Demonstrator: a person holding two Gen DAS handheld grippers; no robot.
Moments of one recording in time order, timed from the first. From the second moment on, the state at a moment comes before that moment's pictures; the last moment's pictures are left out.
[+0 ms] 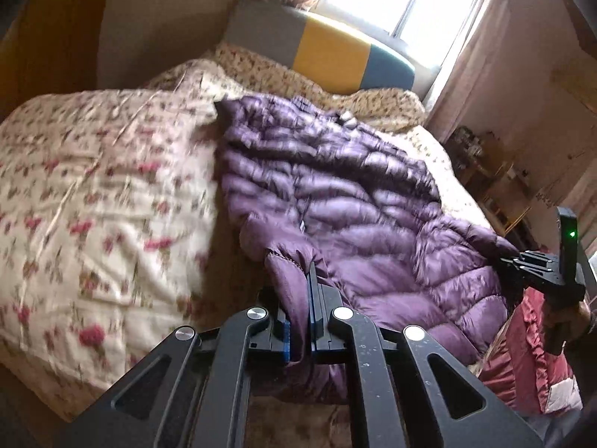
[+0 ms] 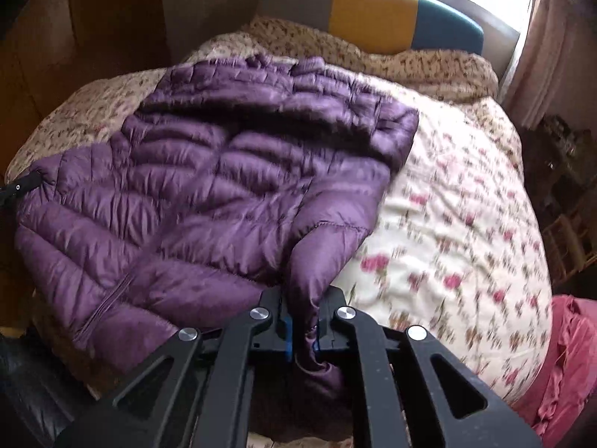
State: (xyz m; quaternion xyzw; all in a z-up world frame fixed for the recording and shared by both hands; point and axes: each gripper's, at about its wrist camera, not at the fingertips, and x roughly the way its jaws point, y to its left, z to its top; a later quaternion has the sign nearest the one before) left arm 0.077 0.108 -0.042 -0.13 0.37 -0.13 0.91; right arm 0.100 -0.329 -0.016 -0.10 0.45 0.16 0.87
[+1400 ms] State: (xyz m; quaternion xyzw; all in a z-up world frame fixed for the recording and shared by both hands) left arm 0.412 0.131 -0.040 -0.19 0.40 -0.05 0.90; right arm 0.425 -0.316 -0.029 0.01 0.46 0.06 0.89
